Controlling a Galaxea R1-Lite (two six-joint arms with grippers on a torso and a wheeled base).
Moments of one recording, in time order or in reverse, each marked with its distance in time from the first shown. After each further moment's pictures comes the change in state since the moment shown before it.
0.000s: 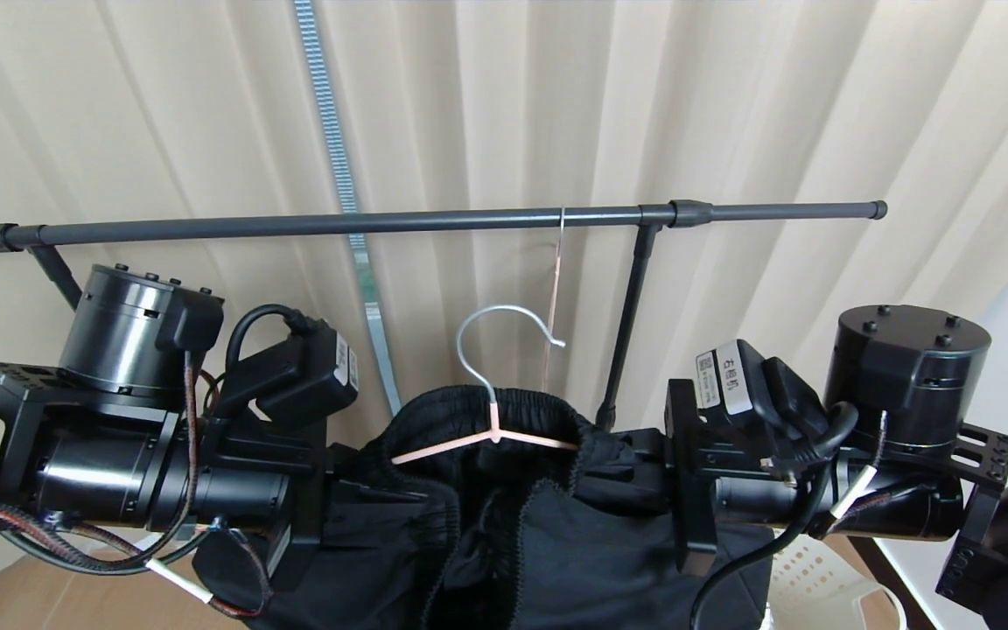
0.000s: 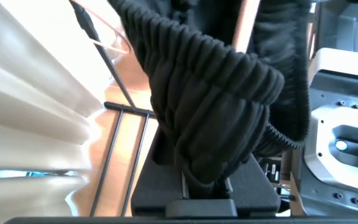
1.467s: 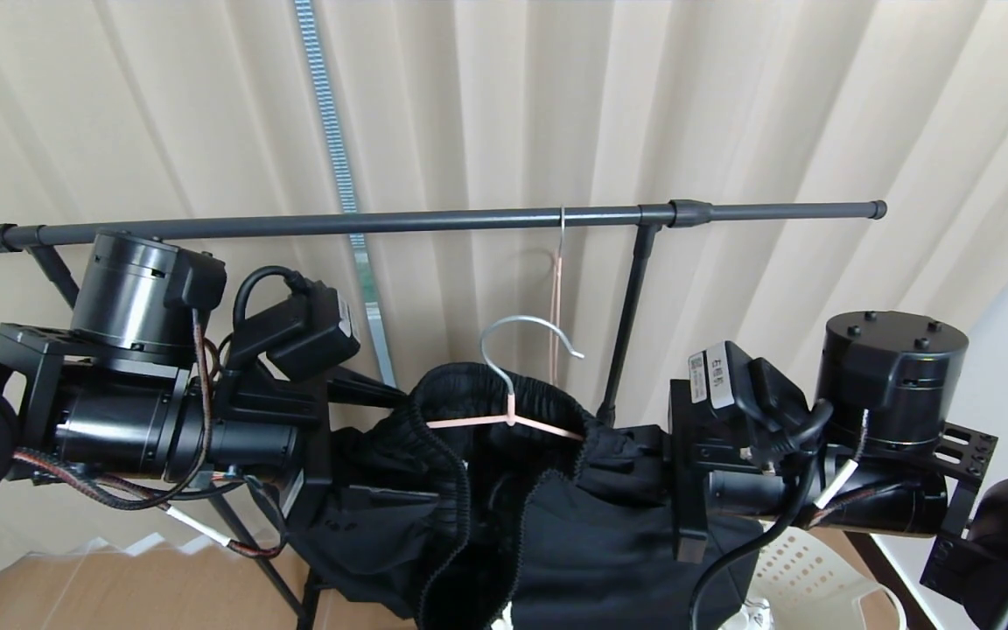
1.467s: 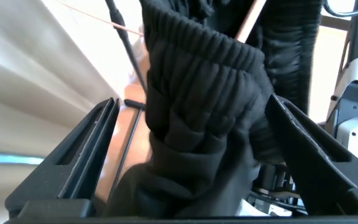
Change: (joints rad) left arm 0.042 0.048 -0.088 0.001 0.023 0.004; right arm -0.026 0.024 0.011 -0.016 -0.015 -0.005
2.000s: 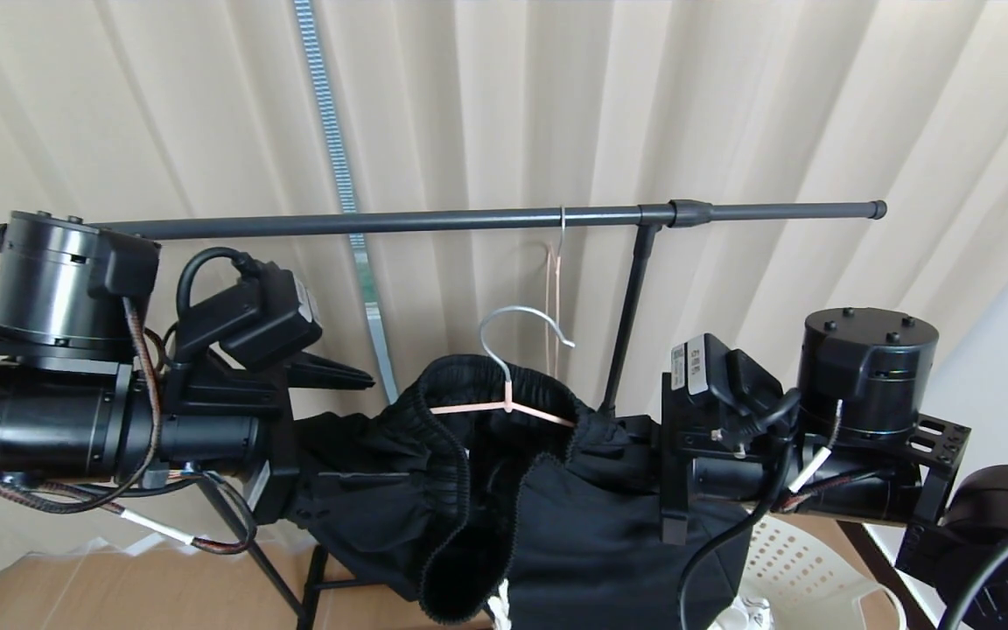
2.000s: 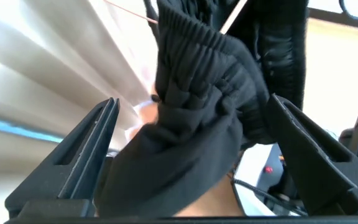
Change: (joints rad) left arm 0.023 -0.078 0.022 0.002 0.108 -0.006; right arm -0.016 0.040 -0.031 -0.001 -0.029 0.001
